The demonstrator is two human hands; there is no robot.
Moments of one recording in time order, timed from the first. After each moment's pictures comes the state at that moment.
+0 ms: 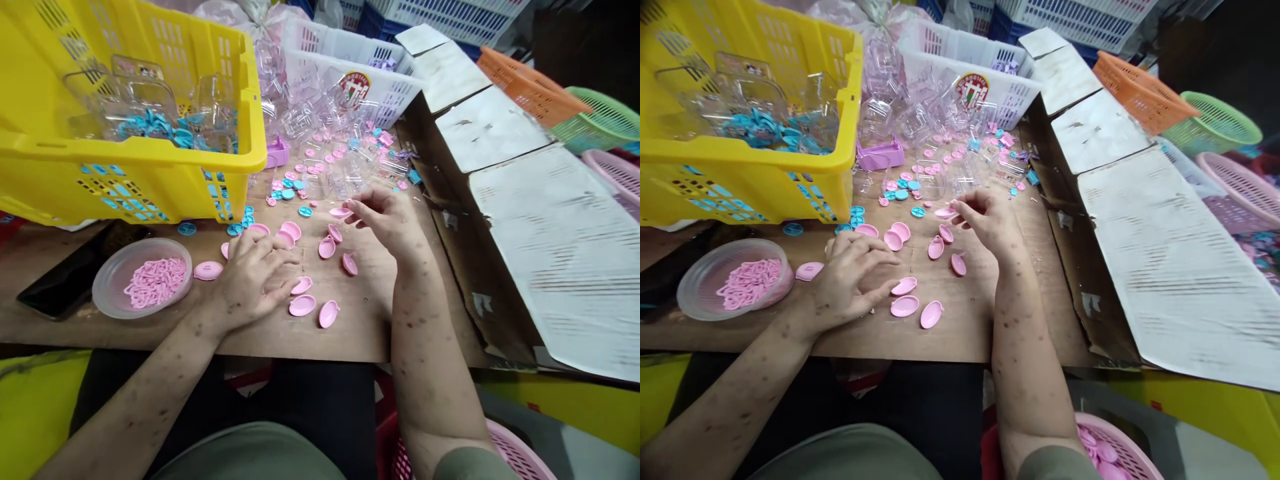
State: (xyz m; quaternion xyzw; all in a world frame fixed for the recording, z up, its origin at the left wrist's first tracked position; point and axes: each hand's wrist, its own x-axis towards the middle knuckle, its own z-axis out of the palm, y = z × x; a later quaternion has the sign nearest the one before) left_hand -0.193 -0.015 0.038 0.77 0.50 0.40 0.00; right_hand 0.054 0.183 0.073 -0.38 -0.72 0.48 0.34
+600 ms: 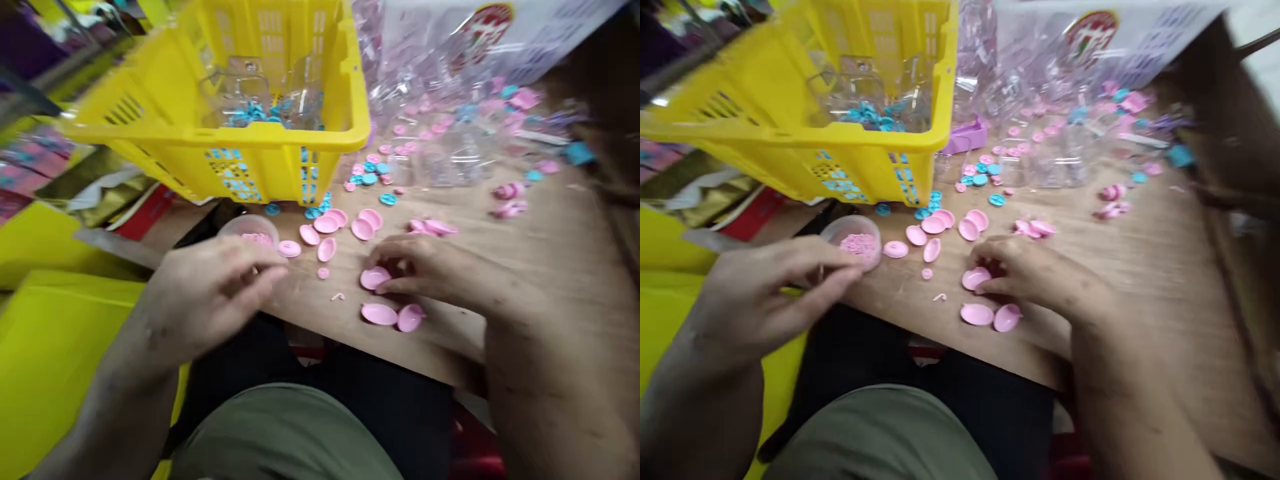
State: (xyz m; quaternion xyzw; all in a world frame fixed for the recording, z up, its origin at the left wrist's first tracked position) left_hand -0.250 -0.120 0.134 0.72 0.63 0.27 0.01; right_hand 0.022 0.126 0.075 -0.15 -0.90 0.42 0.00
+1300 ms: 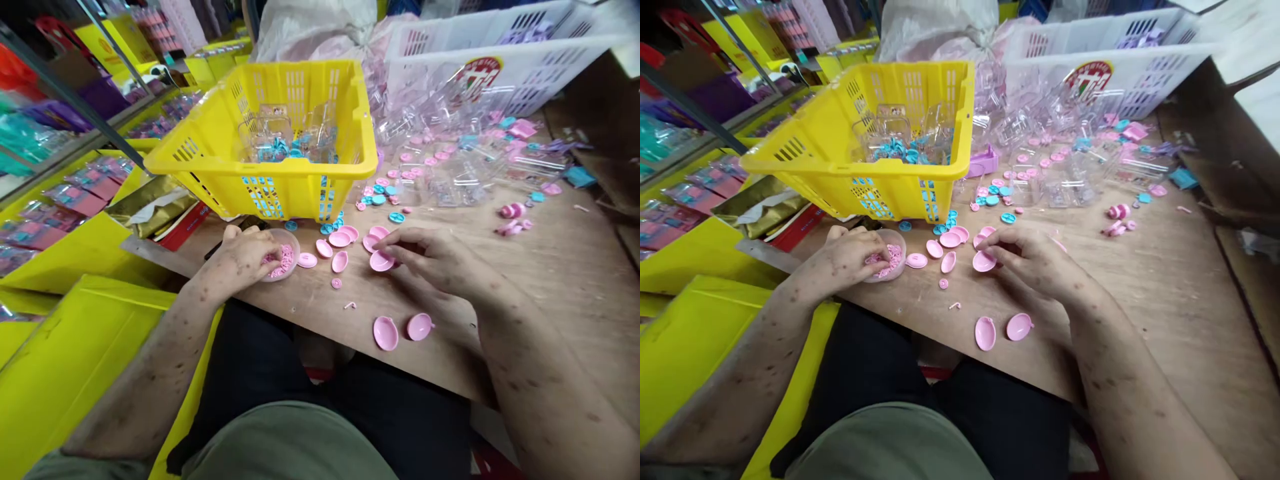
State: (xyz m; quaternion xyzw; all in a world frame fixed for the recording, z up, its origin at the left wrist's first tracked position) left_hand -0.309 -0.091 0.100 0.67 0.74 0.02 0.05; right_hand 0.003 0.129 0.070 -0.21 -0.85 0.45 0.18
